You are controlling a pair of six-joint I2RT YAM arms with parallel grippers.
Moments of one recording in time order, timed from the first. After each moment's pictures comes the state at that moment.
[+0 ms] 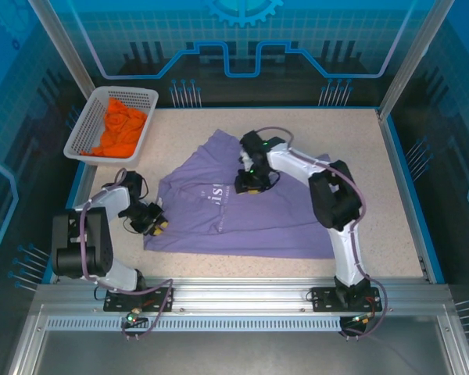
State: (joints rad) left arm 0.14 1.50 0.75 -0.81 0.33 -0.72; right arm 0.54 2.12 1.66 -0.90 -0.29 0.41
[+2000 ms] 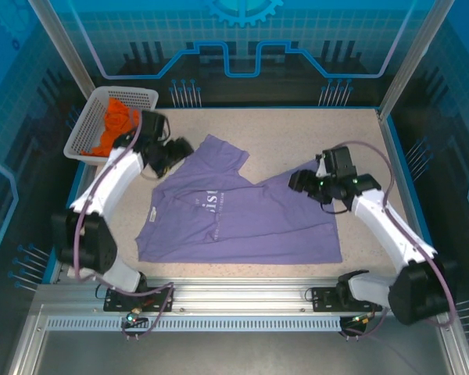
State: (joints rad) left arm -0.14 1.62 1.42 -0.79 0.18 -0.75; right arm 0.21 1.25 0.97 -0.67 -0.25 0.62
